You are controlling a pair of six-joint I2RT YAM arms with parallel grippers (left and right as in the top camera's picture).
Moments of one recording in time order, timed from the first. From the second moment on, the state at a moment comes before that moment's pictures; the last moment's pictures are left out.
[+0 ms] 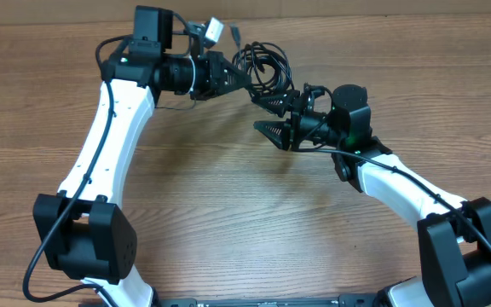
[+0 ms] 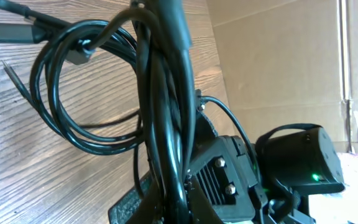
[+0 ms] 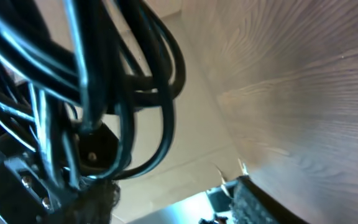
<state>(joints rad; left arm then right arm) -0.17 1.84 1.69 -0.76 0.99 -0.37 0.34 1.66 0.87 0.52 -0.81 1.71</state>
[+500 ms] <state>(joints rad) -0.18 1.85 1.69 -0.76 0.97 -0.37 0.34 1.66 0.87 0.52 -0.72 1.83</state>
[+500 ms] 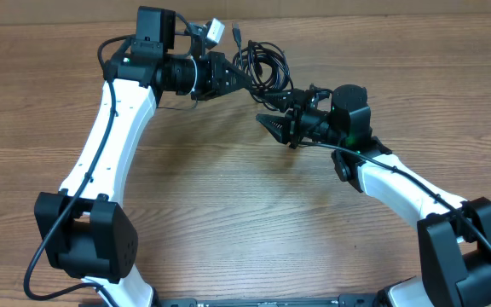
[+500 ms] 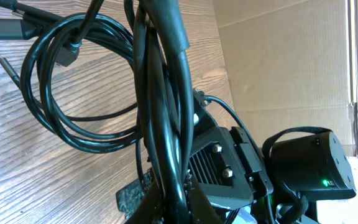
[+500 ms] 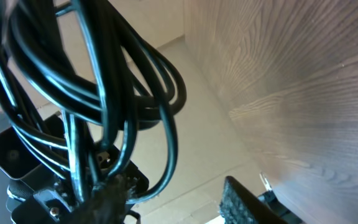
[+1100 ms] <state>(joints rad) -0.18 1.85 1.69 -0.76 0.92 -0.42 0.34 1.66 0.87 0.52 -0.68 1.87</state>
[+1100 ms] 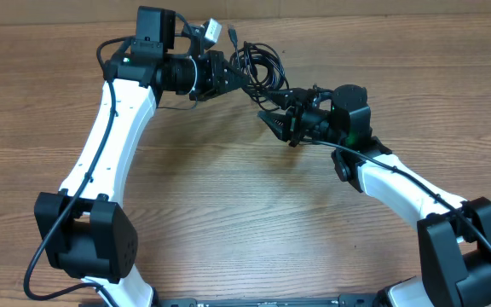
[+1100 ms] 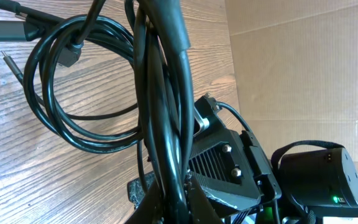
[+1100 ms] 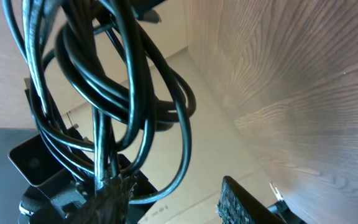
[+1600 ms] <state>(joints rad) -0.18 1.85 1.69 -0.76 0.91 -0.45 0.34 1.66 0.87 0.52 -0.63 1.90</state>
